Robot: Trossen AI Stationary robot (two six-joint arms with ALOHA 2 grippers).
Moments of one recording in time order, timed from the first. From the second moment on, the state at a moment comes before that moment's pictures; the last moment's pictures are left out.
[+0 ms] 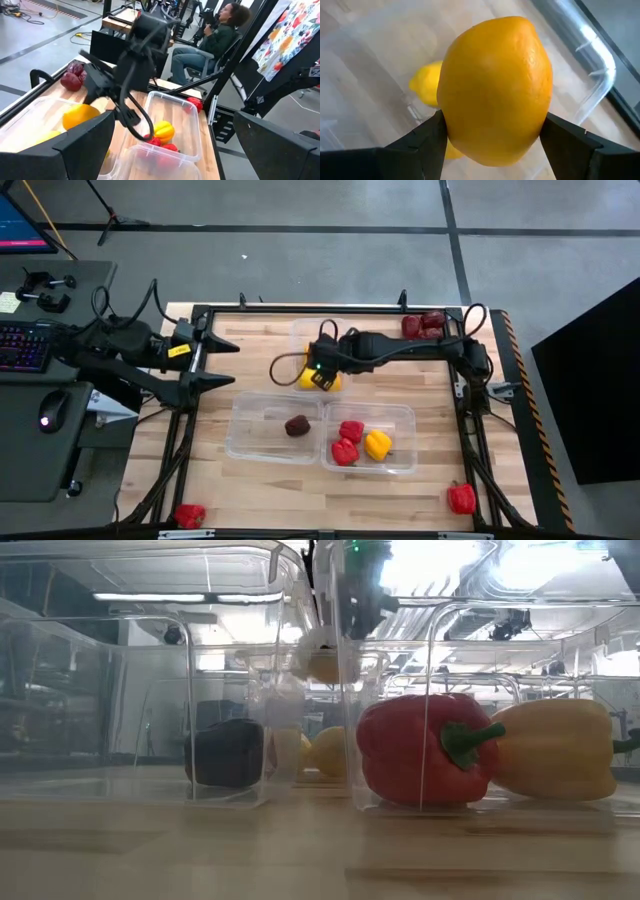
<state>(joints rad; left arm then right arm) -0.29 0.80 1.27 -0.69 -0.29 -0.37 -0.02 1.97 1.89 -1.12 0.46 0.50</state>
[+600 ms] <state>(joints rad) -0.29 0.88 1.27 -0.57 -0.47 -0.29 -0.05 1.39 1.15 -0.30 0.24 0.63</state>
